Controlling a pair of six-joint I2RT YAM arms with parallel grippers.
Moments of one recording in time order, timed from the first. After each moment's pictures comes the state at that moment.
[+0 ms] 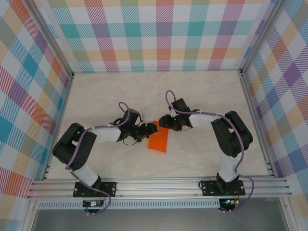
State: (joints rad) left arm -0.56 1.66 0.74 0.05 0.50 -0.92; right arm 0.56 1.84 1.02 -0.18 -0.37 0.68
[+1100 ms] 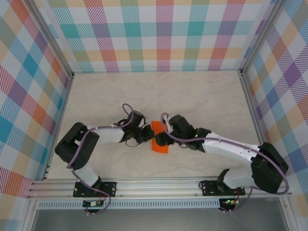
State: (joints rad) left arm -0.62 1.68 0.77 0.00 0.45 -0.95; right arm 0.94 1.27 0.72 -0.24 0.00 0.41
